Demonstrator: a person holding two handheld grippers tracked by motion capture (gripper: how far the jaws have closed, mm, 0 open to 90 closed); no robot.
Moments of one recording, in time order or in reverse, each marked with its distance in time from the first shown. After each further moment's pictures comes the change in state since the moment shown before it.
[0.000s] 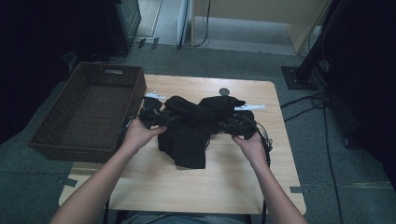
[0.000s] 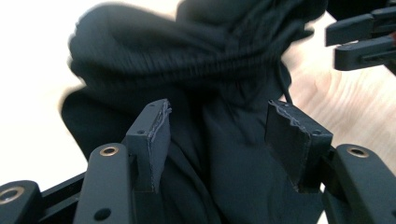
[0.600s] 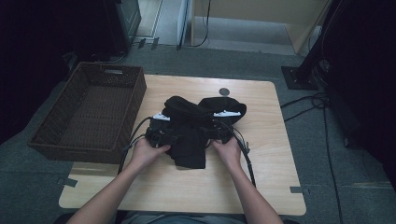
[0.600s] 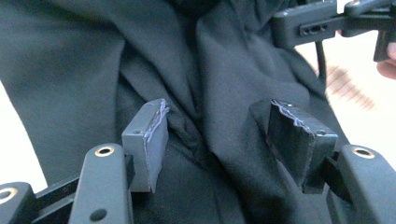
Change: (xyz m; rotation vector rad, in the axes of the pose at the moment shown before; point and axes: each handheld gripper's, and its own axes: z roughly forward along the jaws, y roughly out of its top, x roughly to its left) left arm -0.001 -0.064 0.049 0.045 -0.002 -0.018; right arm 0.025 -0.019 0.081 -0.003 -0.008 0.051
